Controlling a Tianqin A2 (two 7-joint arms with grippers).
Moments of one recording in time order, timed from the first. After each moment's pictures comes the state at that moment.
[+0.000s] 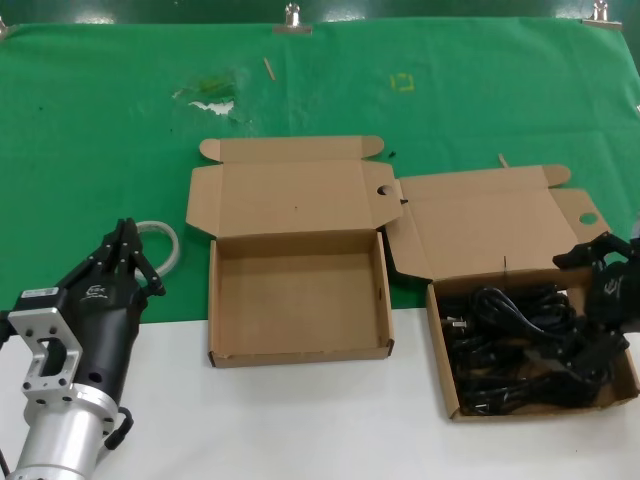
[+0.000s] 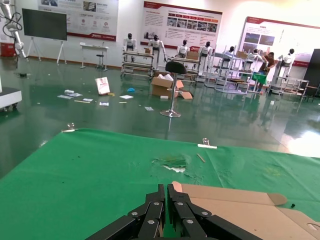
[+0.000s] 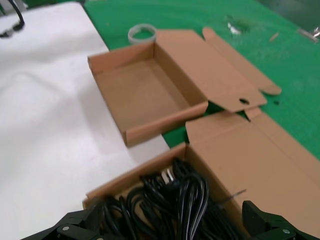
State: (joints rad) left arm 0.00 -0.14 1.60 -1.60 -1.80 0.00 0.00; right arm 0.66 0.93 -2.01 1.31 1.58 -1.15 0.34
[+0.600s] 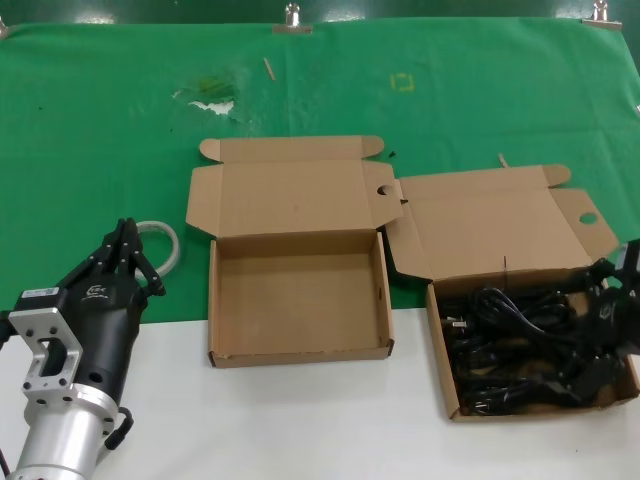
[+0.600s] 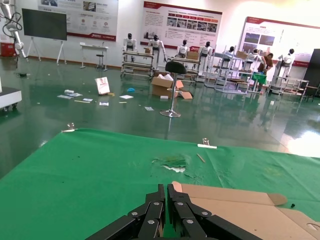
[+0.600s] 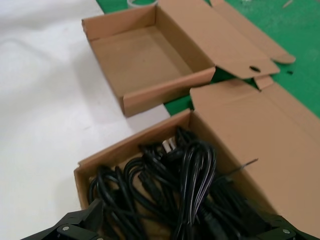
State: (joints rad) left arm 0.00 -0.14 1.60 -1.60 -1.80 0.00 0.00; right arm 0.67 0.86 -2.03 1.17 1.49 -1.13 0.25
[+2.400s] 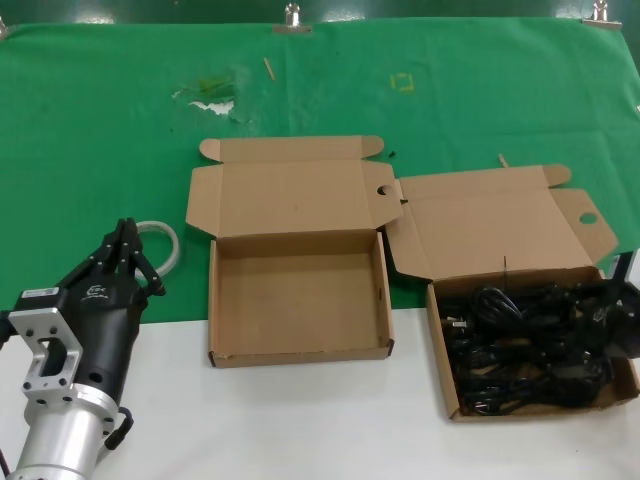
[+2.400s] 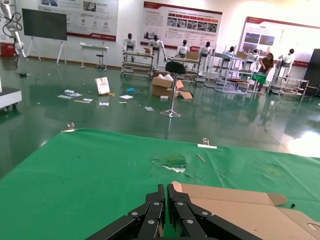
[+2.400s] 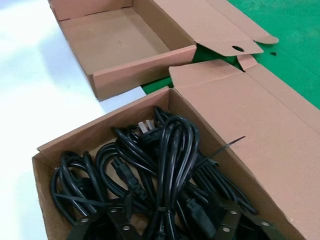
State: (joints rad) left arm 0.00 -0.14 1.60 -1.60 -1.80 0.00 0.00; right arm 0.66 0.77 -2.00 0.99 1.46 -1.03 0.13
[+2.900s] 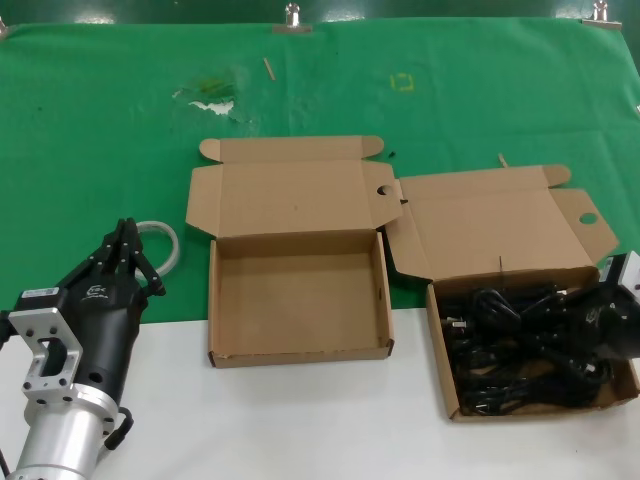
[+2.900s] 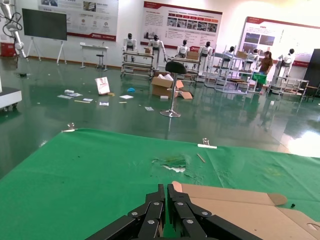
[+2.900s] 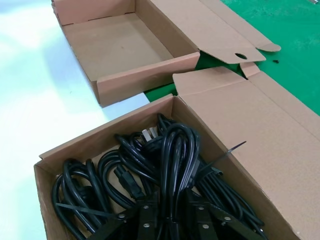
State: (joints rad) left arm 0.00 -0.14 1.60 -1.60 -1.80 0.00 0.00; right arm 0.63 0.76 -2.00 1.03 1.47 -1.01 0.13
